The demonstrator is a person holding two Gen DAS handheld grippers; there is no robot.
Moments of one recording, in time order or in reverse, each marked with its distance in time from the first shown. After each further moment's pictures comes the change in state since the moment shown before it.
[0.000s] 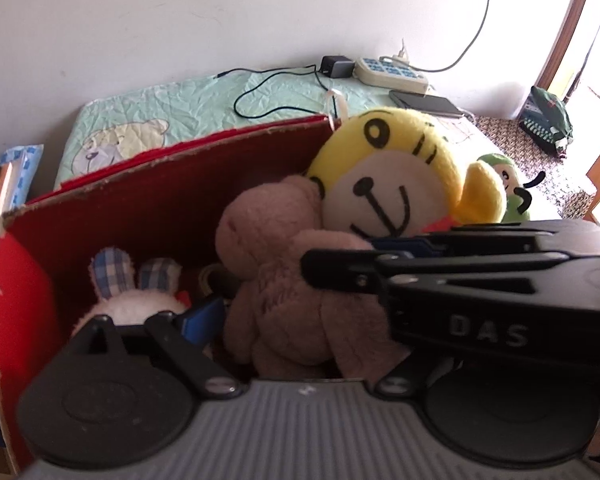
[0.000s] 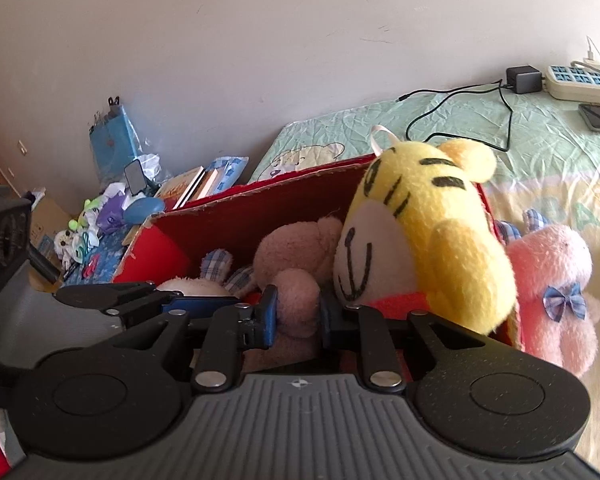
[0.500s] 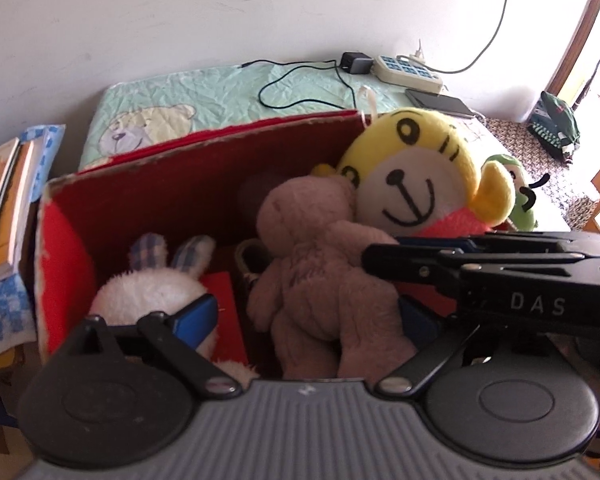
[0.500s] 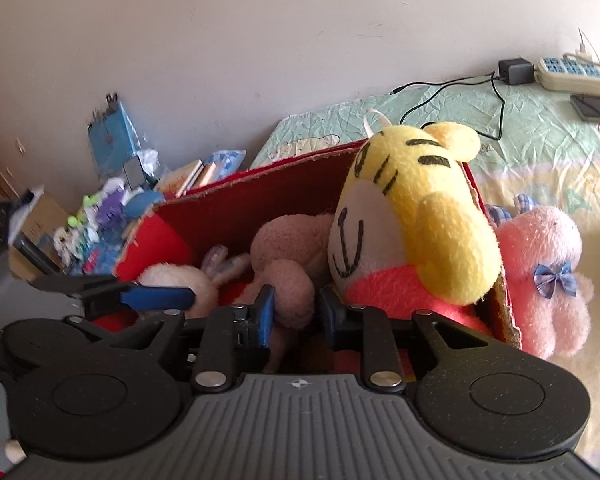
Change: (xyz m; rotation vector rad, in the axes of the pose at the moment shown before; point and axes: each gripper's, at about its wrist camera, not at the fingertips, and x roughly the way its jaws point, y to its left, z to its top) left arm -0.025 0.021 -0.011 -0.034 0.015 0.016; right arm -0.005 0.007 -0.006 -0.027 0.009 -0.016
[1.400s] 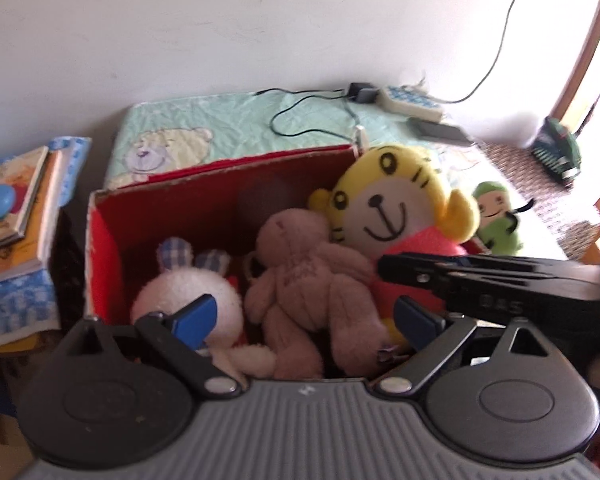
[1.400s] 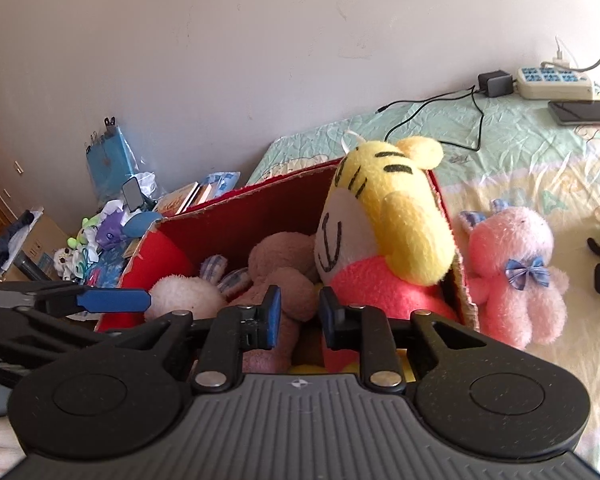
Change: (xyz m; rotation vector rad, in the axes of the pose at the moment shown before) left arm -0.044 -0.016 -0.004 -0.035 -0.061 0.046; right arm -0.030 -0.005 -0.009 0.057 -0.078 -0.012
